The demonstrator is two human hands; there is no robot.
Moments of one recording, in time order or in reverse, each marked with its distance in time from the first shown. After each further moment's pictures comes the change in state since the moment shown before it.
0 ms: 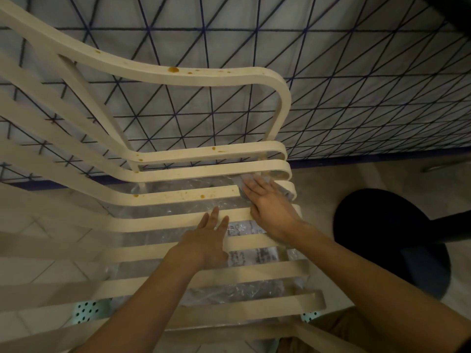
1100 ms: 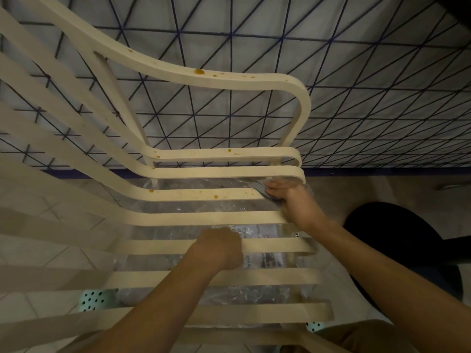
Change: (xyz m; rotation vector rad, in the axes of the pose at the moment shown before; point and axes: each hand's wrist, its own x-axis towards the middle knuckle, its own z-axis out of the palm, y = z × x) left_hand -0.024 0.021 -0.016 0.105 0.054 -0.004; right_hand 0.016 0.035 -0.012 0.246 0.062 -0.014
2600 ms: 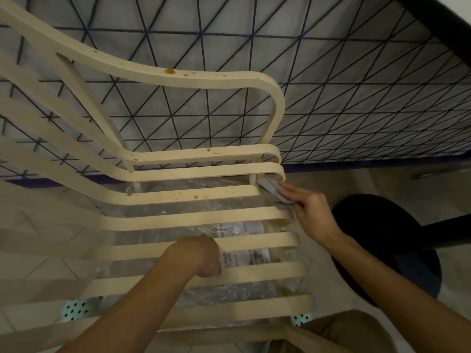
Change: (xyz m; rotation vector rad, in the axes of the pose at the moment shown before) left_hand 0.001 0.003 0.005 -0.027 -0.217 -0.039; right_hand -0.070 -0.002 -0.044 0.174 0.212 0.201
